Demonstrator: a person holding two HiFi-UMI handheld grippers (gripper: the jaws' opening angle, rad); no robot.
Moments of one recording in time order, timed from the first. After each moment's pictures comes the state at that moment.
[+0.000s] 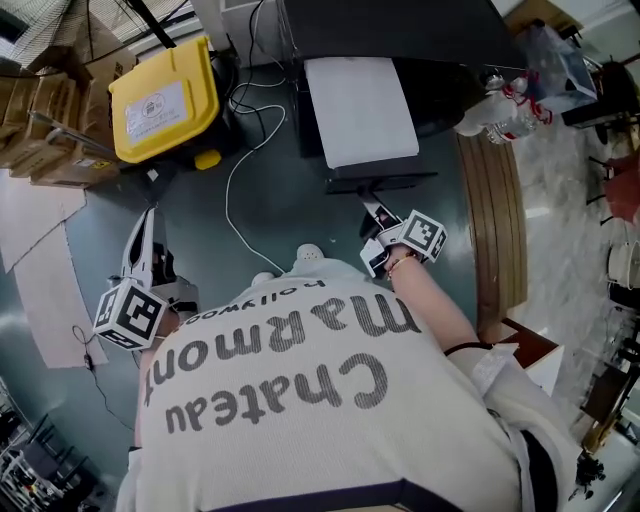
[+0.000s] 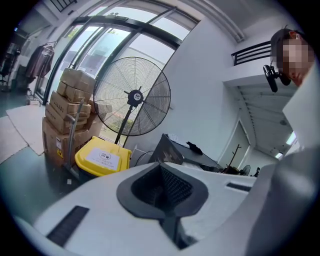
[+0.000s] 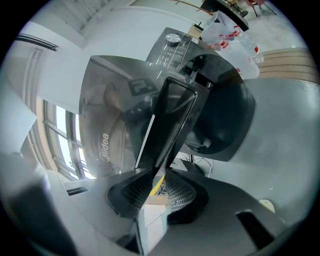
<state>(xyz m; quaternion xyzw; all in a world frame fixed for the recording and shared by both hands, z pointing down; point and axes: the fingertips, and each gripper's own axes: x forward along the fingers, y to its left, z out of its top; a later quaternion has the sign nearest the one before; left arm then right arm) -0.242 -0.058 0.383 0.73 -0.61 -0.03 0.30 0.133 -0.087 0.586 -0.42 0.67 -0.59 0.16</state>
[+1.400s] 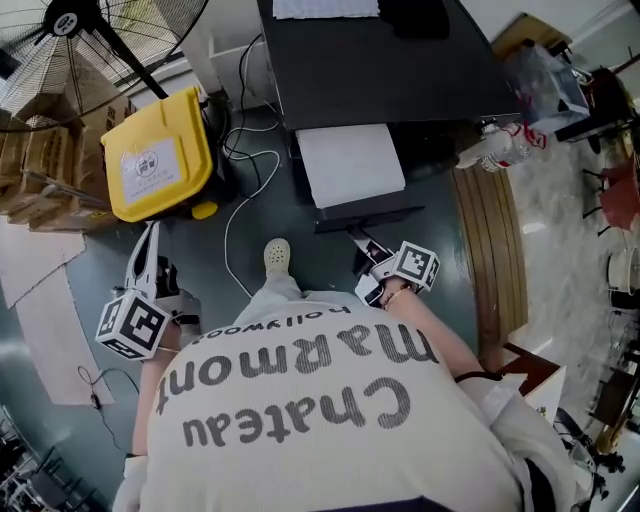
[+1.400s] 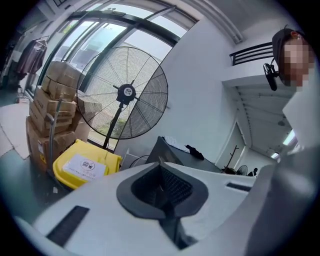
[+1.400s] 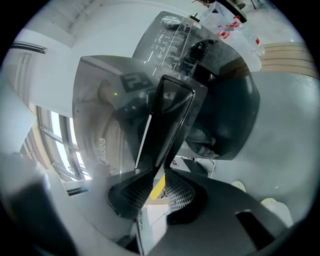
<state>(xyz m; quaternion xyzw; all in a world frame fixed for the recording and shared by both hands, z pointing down) -0.227 -0.184 0.383 0.75 -0.59 -0.04 0.29 0.121 -0.157 0.588 -0.41 0.64 -0.63 0.14</state>
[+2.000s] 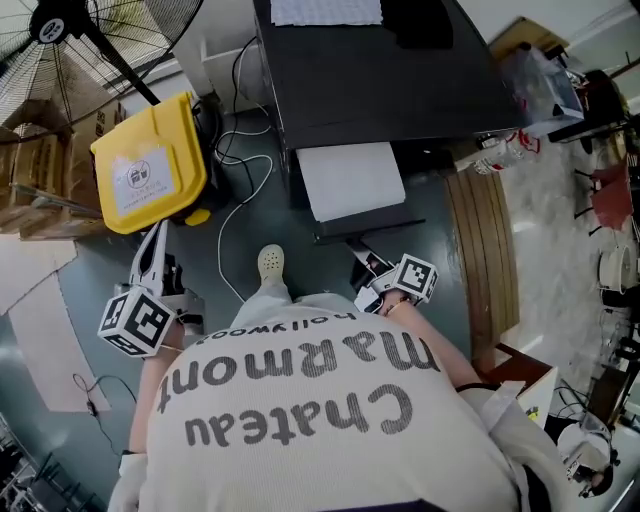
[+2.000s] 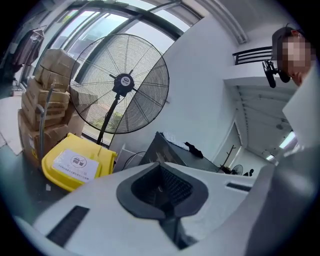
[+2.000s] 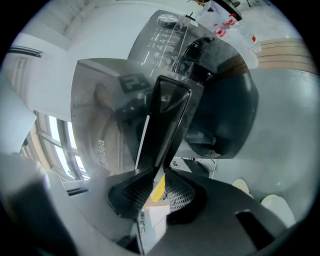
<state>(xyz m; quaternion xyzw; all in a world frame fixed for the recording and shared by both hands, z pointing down) -0.216 -0.227 0.404 0.76 -0.56 -0.03 0.32 0.128 -0.162 0.596 -0.44 0.61 -0.65 0.12</state>
